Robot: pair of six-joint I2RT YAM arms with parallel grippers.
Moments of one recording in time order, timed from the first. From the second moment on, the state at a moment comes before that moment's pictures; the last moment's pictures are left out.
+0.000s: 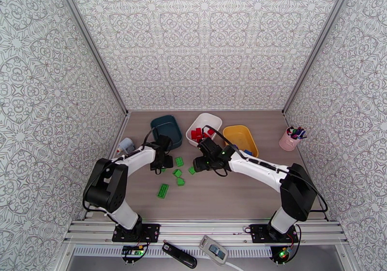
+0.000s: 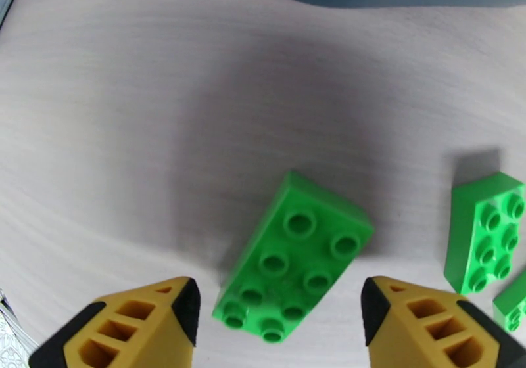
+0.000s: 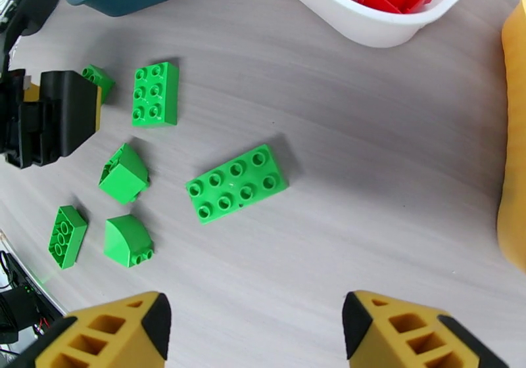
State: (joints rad) left arm -0.31 1.69 0.99 -0.66 -0.14 -0.47; right arm 0.86 1.67 1.25 -0.62 0.04 0.57
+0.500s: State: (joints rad) left arm -0.34 1.72 0.99 -0.63 -0.12 -0.44; right arm 0.87 1.67 1.23 -0.60 0.04 0.60
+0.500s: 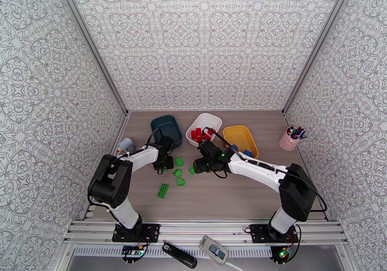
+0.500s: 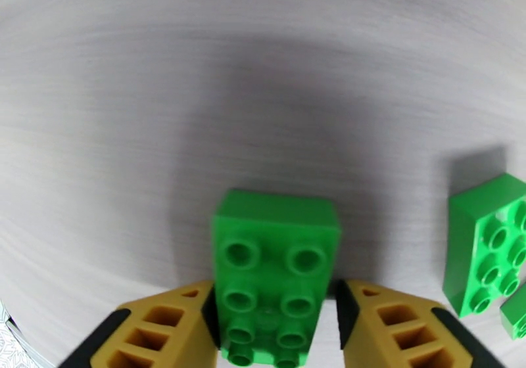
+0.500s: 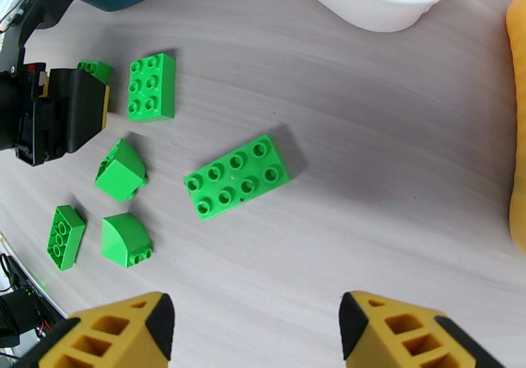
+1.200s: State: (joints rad) left arm -0.41 1.48 1.04 -0.70 -0.06 -0.47; right arm 0.87 1.66 1.22 -0.49 -0.10 0.64
